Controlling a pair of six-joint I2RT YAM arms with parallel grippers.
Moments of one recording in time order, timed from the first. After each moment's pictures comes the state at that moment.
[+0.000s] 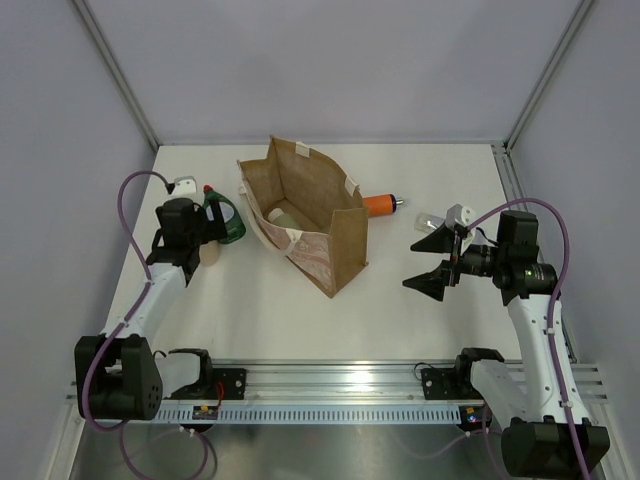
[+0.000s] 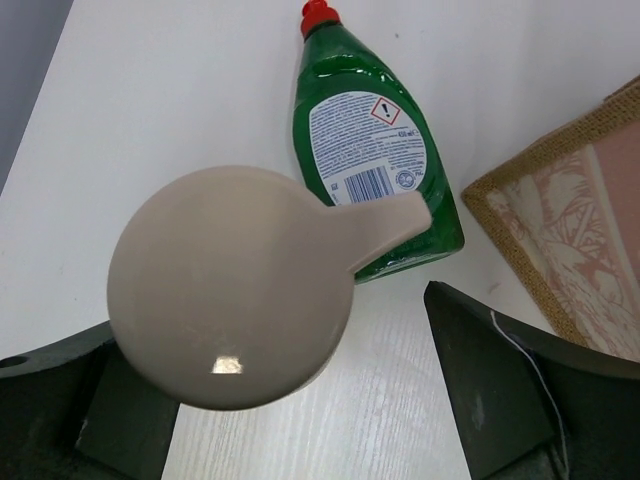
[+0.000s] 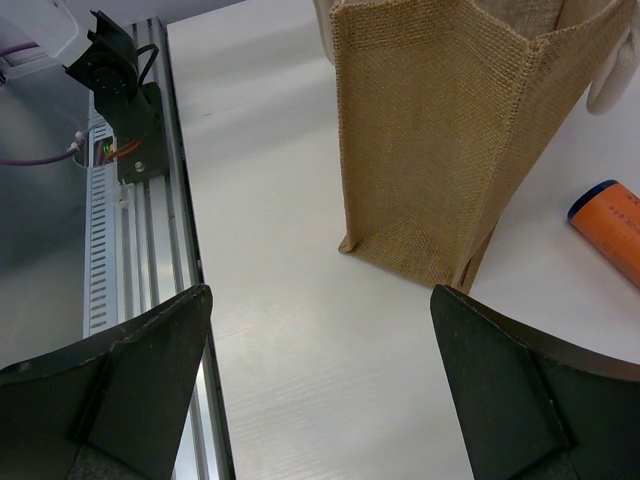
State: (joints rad) left arm -0.03 1.16 0.71 -0.08 -0.19 -0.14; right arm -0.07 0.85 0.87 -0.73 -1.30 -0.59
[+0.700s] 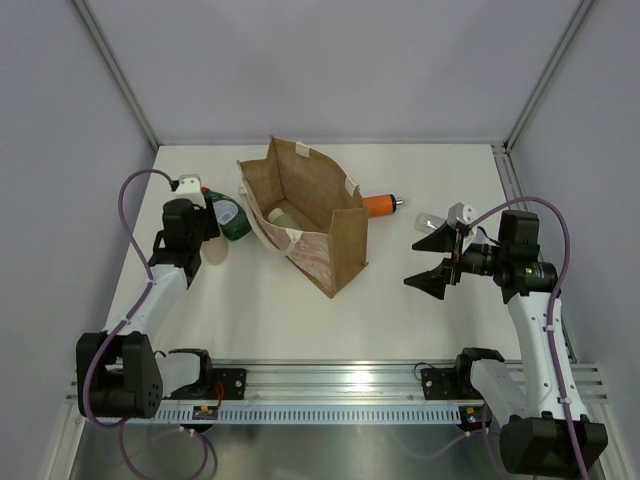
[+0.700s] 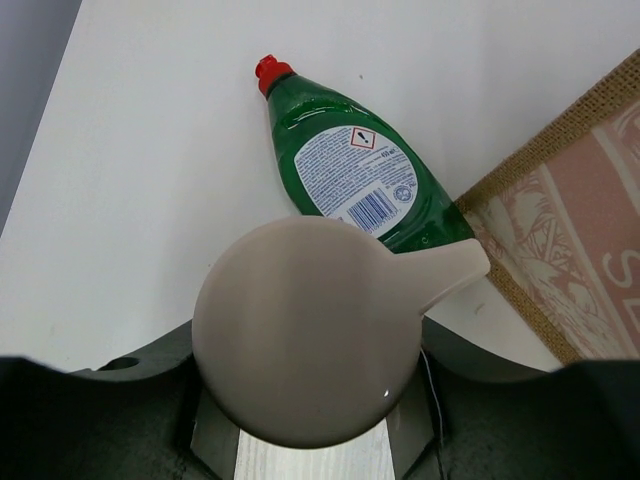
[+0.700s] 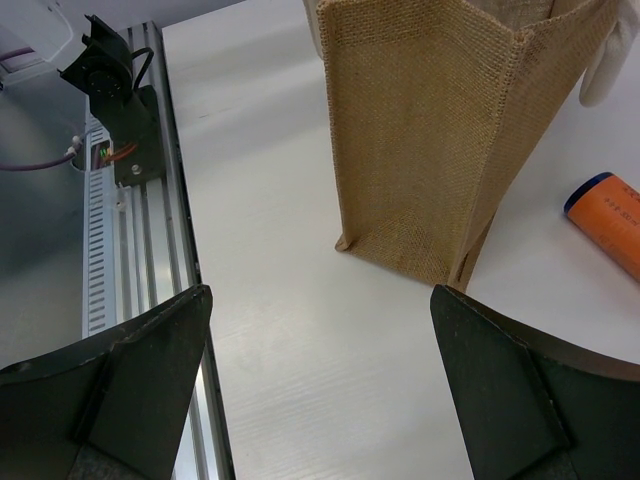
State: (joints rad) left arm -0.02 1.18 0.68 0.07 -0.13 -0.06; right arm -0.09 0.87 0.87 -0.73 -1.30 -0.60
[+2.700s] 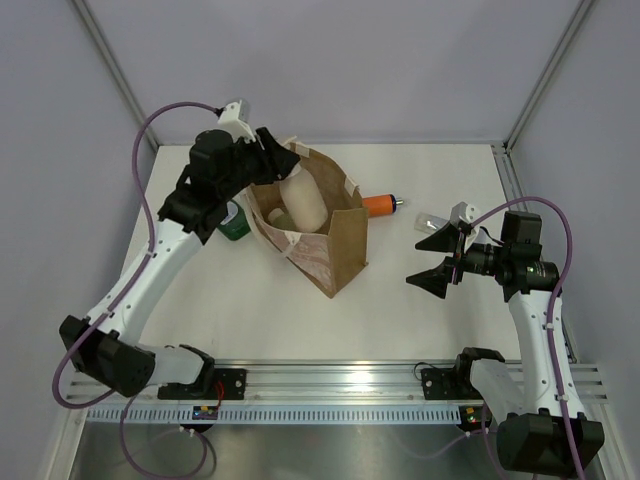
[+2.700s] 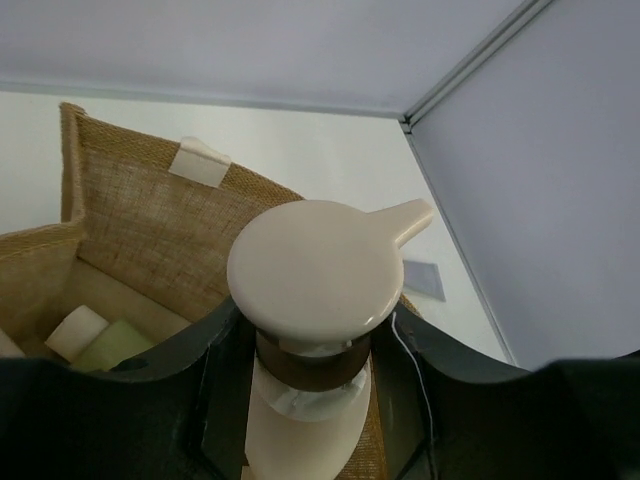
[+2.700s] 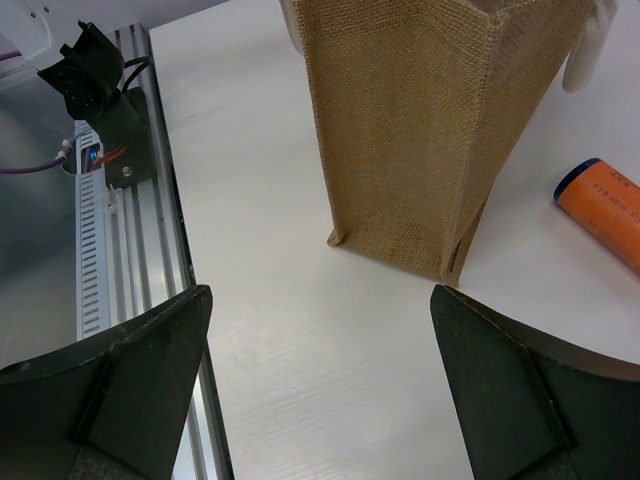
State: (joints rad) left arm -0.42 1.28 1.39 -0.28 0.12 -0.55; right arm -0.12 0.88 0.87 -0.75 -1.30 -0.62
